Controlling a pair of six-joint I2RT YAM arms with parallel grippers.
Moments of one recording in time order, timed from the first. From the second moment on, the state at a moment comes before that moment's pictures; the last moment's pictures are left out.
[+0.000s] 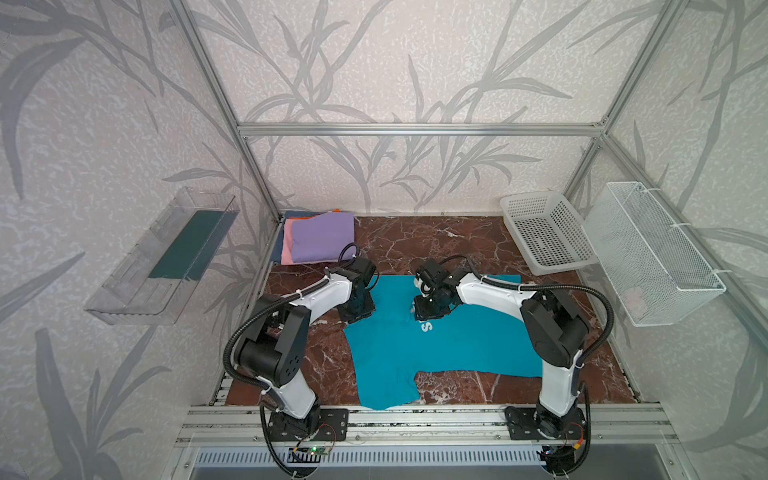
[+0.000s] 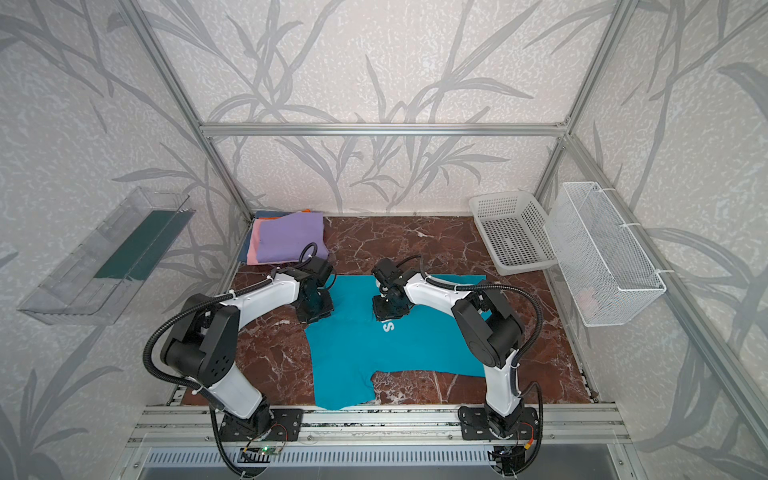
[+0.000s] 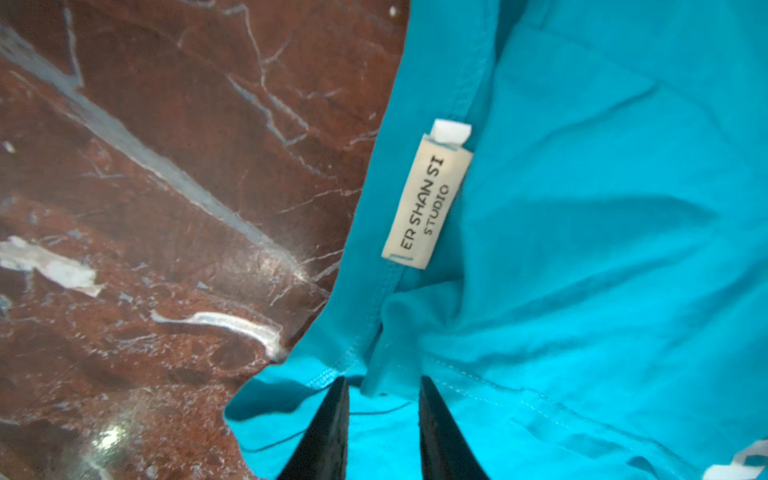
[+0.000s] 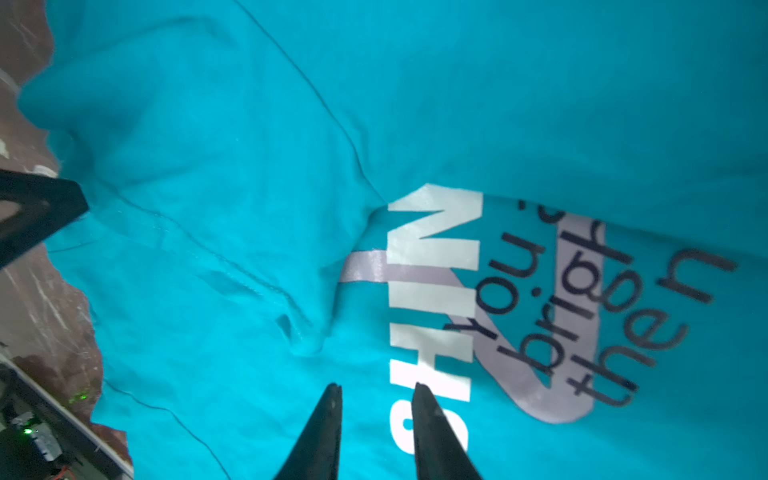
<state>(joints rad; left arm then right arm) -0.37 1.68 1.02 -0.78 -0.04 -0.78 0.74 1.94 1.31 -0.59 -0.26 0.53</state>
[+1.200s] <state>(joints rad) -0.47 1.57 0.94 -0.78 0.09 -0.91 0.74 1.94 1.31 -0.57 -0.28 0.56</state>
